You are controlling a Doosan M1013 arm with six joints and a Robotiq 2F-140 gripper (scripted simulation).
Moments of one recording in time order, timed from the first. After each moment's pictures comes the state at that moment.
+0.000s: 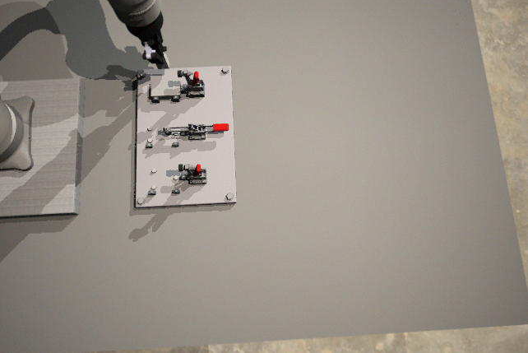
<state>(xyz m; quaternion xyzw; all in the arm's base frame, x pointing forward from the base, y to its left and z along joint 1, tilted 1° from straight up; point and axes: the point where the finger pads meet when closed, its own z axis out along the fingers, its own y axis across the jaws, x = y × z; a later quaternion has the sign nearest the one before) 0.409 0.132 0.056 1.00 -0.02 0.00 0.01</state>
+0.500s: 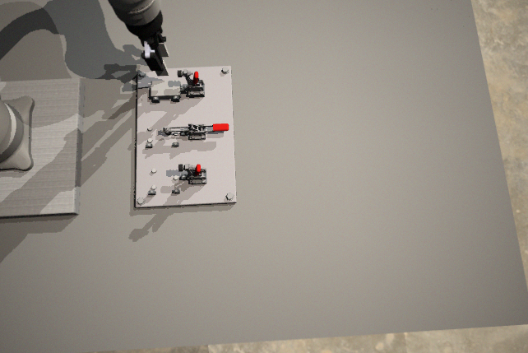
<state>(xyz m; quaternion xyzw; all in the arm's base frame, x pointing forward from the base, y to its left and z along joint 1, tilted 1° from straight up) 0.409 0.132 0.061 1.00 -0.02 0.00 0.01</state>
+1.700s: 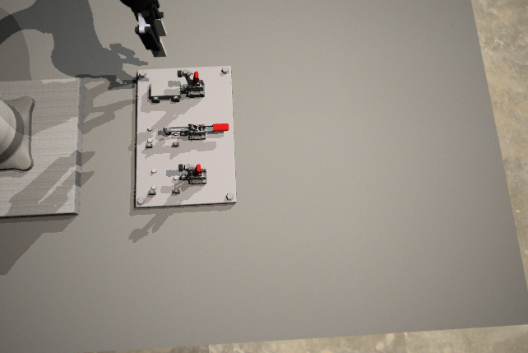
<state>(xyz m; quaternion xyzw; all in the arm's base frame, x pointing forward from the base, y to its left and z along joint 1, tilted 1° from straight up) 0.424 0.124 0.175 1.00 -0.02 0.00 0.01</state>
